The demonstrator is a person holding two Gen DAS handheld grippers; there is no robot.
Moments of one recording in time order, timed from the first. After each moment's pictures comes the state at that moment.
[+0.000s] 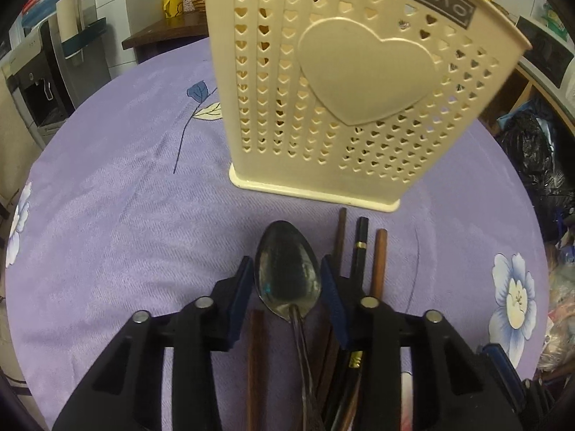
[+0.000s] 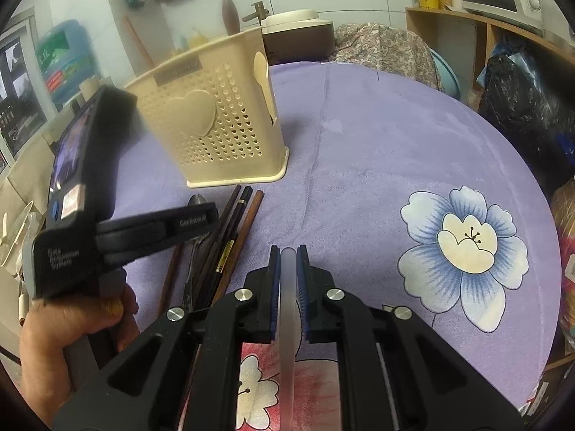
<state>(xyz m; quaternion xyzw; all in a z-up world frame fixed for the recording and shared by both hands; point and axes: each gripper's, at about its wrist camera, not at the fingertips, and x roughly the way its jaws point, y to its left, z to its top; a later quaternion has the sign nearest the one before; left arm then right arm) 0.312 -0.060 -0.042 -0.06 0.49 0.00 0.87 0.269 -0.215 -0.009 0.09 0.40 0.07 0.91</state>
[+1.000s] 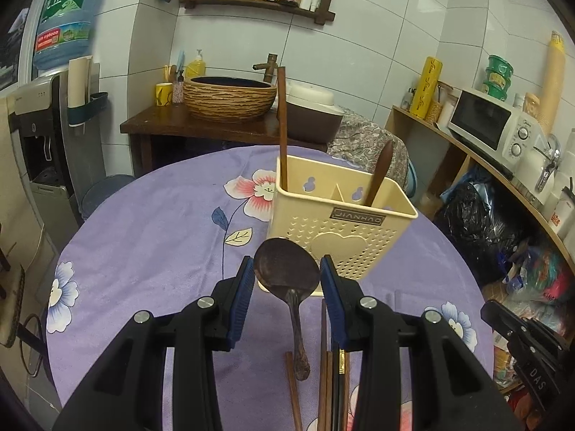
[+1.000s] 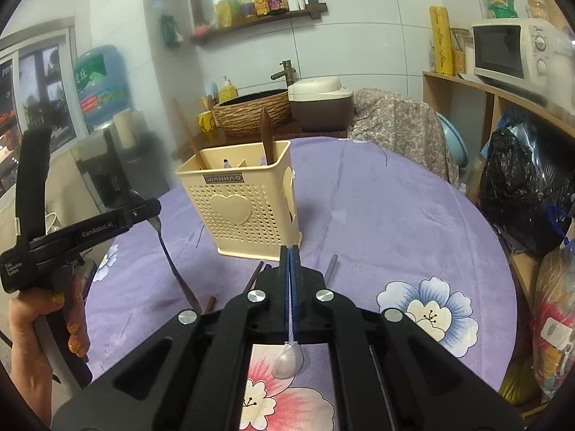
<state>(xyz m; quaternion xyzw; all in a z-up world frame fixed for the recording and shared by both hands) 0.257 -0.003 0.067 -0.09 0.31 -0.07 0.94 0.258 -0.233 0.076 0.05 0.31 0.10 0.94</state>
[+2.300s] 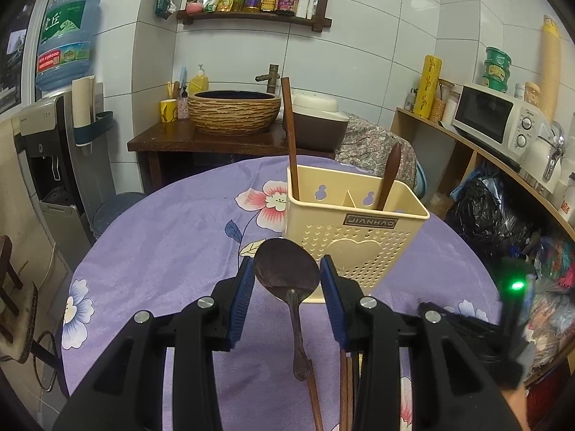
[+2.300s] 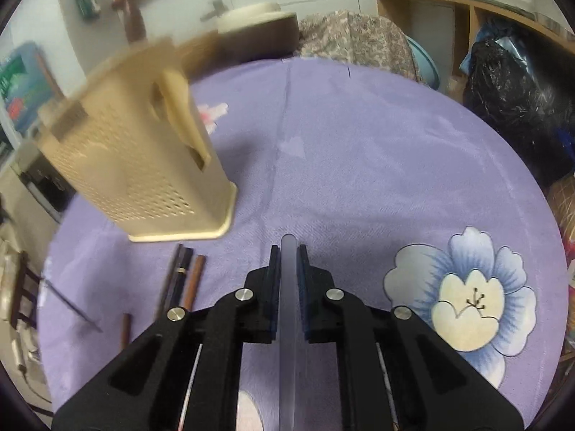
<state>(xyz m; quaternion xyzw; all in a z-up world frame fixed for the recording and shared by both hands) 0.253 -0.003 0.068 -0.06 0.29 -0.06 0.95 0.336 -0.246 -0.006 0.13 0.39 0.04 0.91</state>
